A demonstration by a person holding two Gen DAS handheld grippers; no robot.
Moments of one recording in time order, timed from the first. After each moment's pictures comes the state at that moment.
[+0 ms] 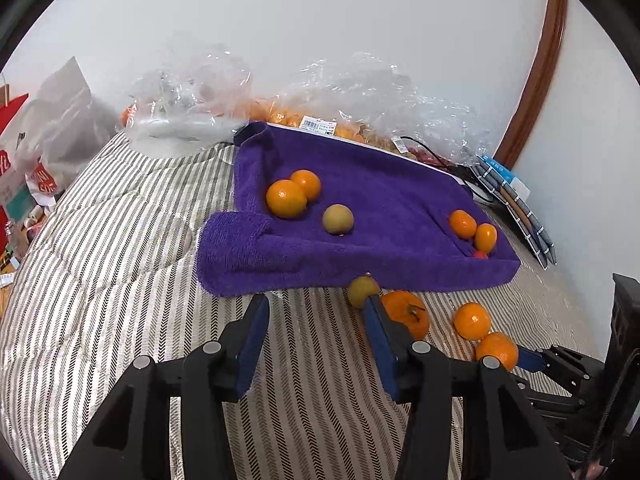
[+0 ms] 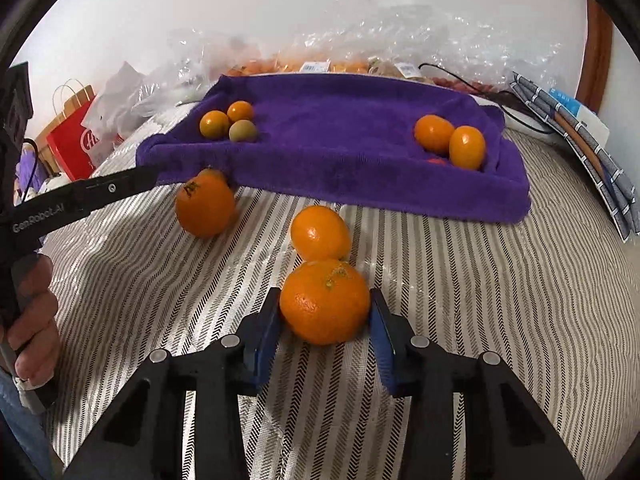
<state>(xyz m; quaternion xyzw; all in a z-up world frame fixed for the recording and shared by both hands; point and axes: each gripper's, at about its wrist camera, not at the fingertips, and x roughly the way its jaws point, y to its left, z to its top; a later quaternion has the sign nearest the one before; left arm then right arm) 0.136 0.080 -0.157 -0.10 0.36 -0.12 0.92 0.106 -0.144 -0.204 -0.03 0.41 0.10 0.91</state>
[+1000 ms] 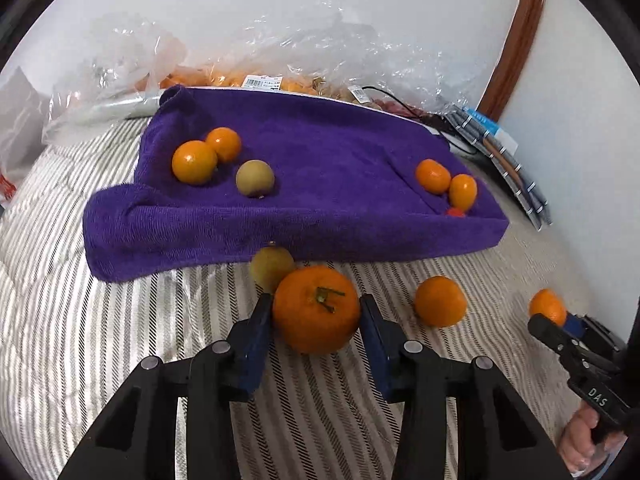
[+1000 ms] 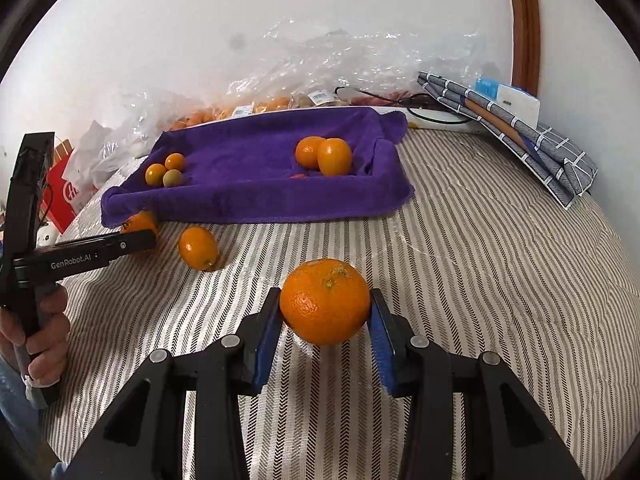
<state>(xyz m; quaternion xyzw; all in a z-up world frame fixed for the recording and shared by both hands) 0.152 0.013 -0.173 -0.06 0.41 -0.15 0.90 0.080 -0.238 -0.193 0.03 0.36 0.05 0.93</state>
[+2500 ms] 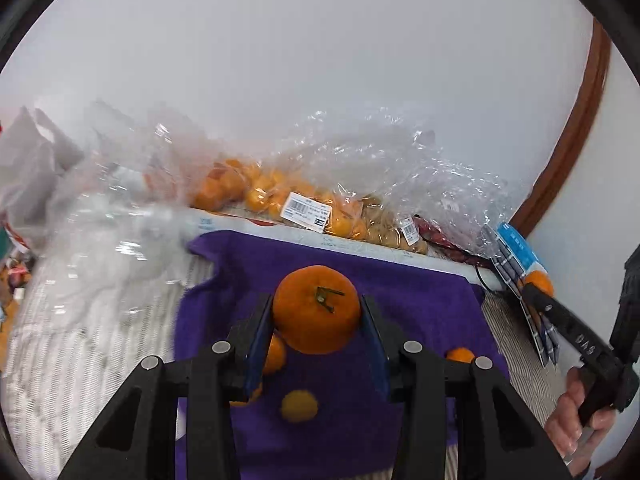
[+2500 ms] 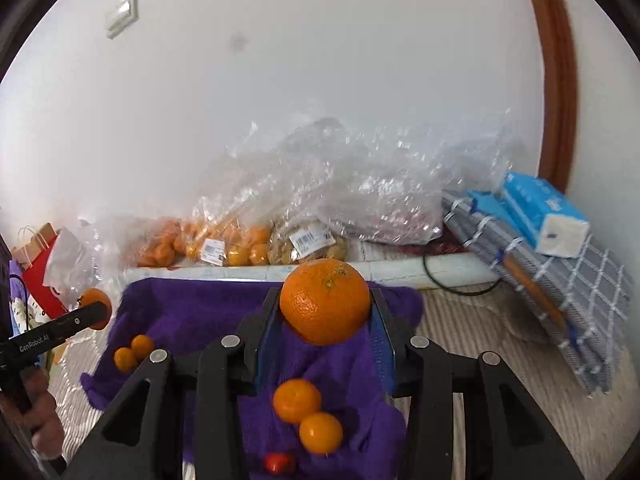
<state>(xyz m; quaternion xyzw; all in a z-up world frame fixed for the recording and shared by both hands) 0.277 0.046 -0.093 -0.14 0.35 -0.09 0.92 0.274 -0.249 -0.103 0.06 0.30 0.05 0.95</state>
